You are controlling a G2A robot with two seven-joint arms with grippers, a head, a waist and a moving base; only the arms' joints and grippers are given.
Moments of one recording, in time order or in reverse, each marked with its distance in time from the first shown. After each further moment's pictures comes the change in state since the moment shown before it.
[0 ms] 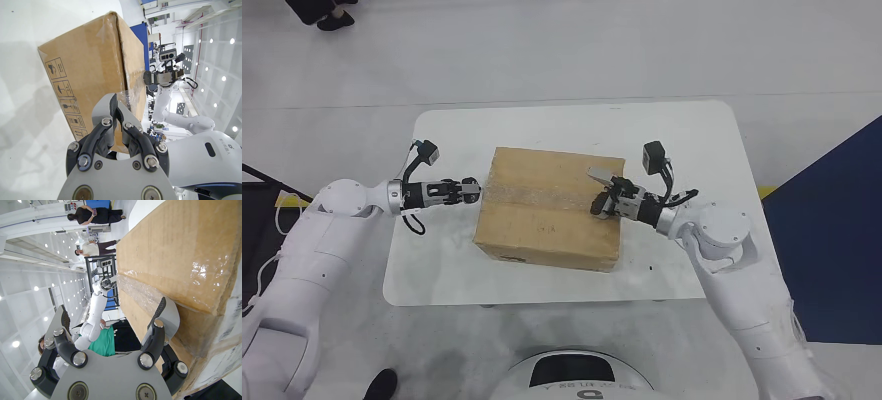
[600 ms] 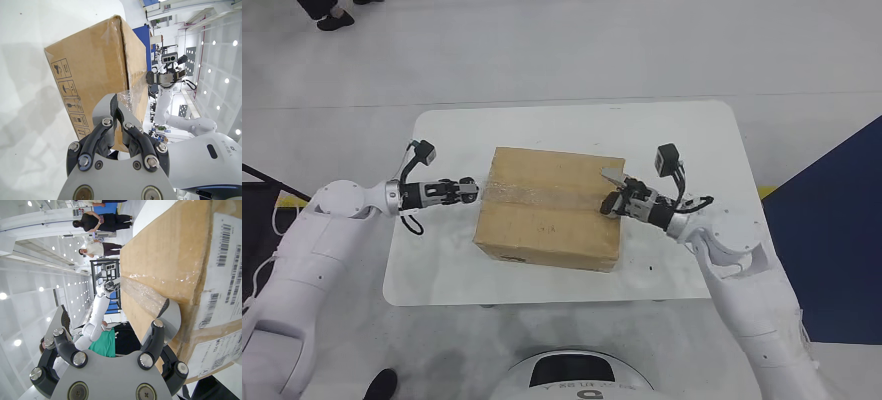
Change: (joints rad) left arm 0.005 0.016 0.010 -0.012 0.005 -0.002 0.029; right arm -0.045 0.003 0.056 -0.014 -0.001 -0.029 -0.009
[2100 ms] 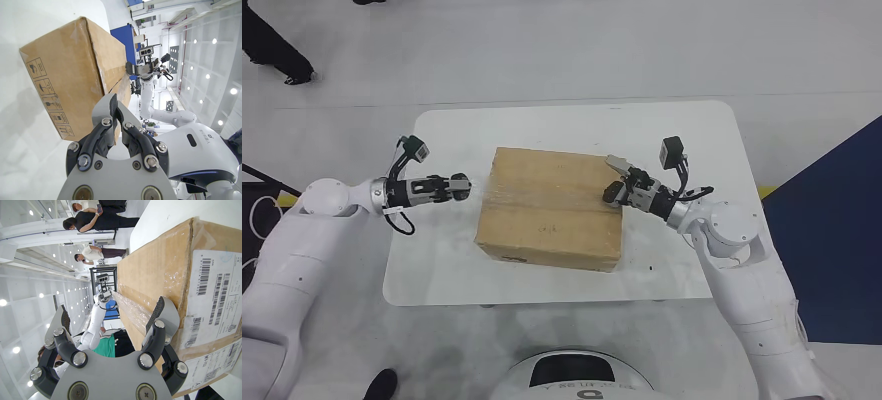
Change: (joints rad) left arm 0.011 0.065 0.008 -0.058 -0.179 0.014 -0.068; right arm 0.039 -0.015 0.016 0.075 0.009 -0.046 -0.015
